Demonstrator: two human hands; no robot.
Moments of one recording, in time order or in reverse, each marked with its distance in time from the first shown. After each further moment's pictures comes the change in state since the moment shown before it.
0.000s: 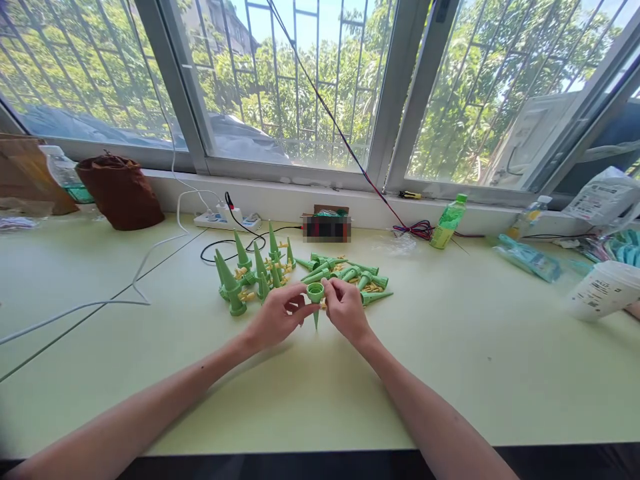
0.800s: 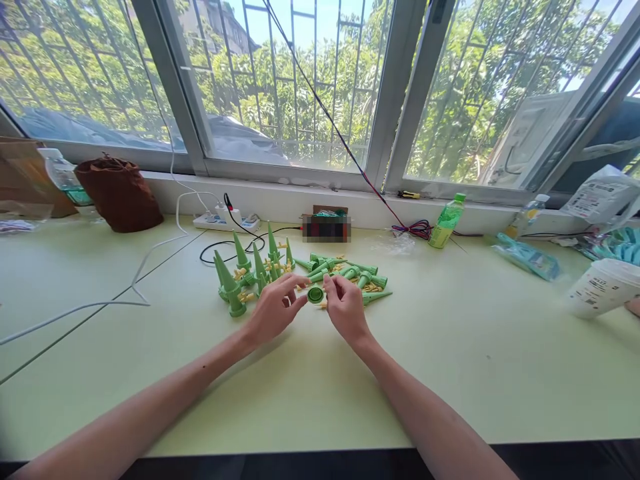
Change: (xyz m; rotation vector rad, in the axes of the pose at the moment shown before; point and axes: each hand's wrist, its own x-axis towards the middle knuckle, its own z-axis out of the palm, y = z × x) left_hand 0.005 -0.015 -0.008 0.260 0.111 0.067; right_hand 0.001 0.006 0.002 -0.033 0.116 -0.042
